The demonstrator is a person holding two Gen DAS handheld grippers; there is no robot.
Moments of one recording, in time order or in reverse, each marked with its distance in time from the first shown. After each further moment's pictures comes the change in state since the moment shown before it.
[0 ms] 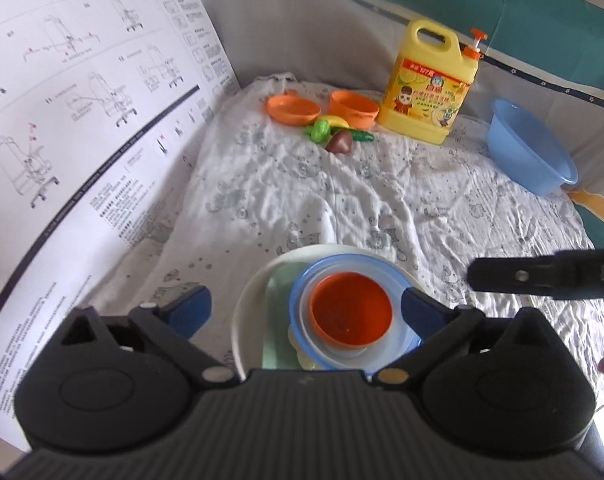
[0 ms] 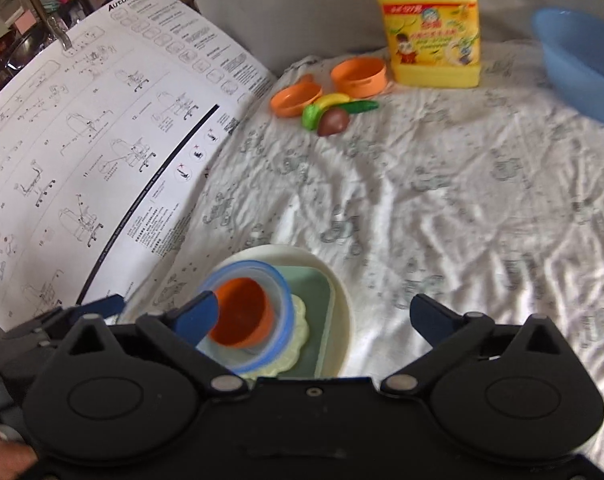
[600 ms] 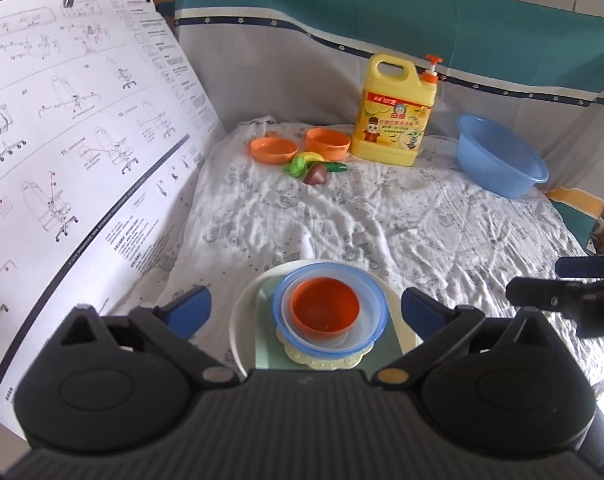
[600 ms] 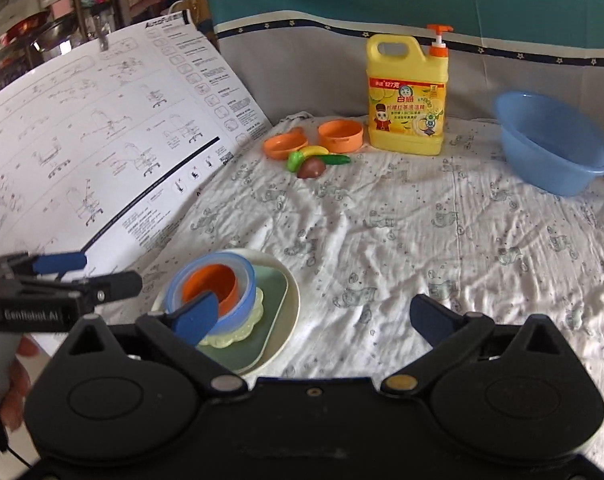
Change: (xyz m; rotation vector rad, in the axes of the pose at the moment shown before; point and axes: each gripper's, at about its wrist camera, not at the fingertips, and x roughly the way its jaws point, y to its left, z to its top) left arm -0.060 -0.020 -0.023 0.094 -0.120 -0.012; right arm -0.076 -0.007 -0.055 -0.166 -0.185 -0.093
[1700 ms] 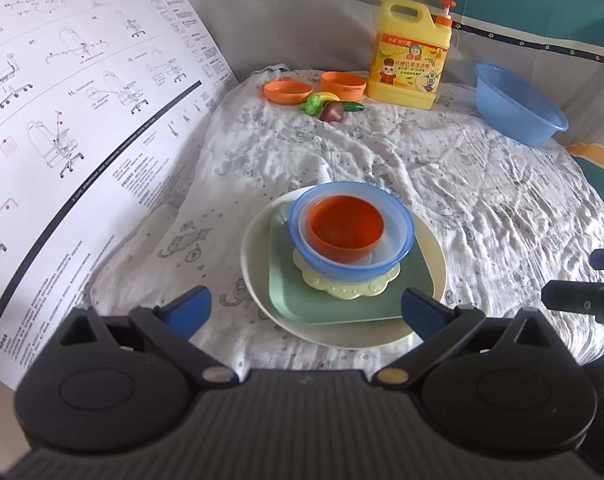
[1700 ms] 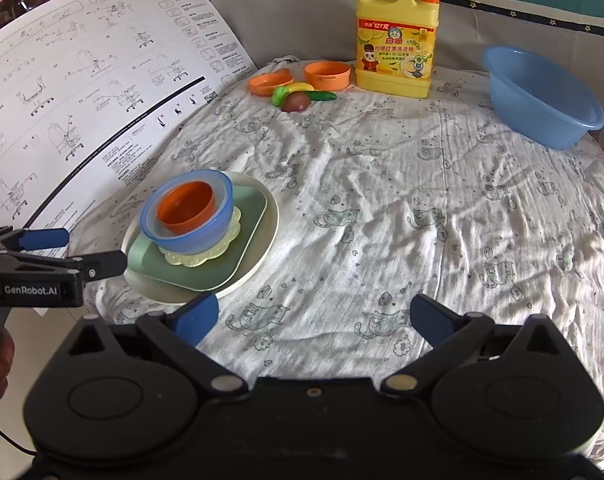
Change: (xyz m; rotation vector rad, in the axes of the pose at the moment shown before) left arm 0.022 0.002 -0.048 0.013 0.117 0.058; right arm 0.014 0.000 -0.048 -0.022 0.128 -0.062
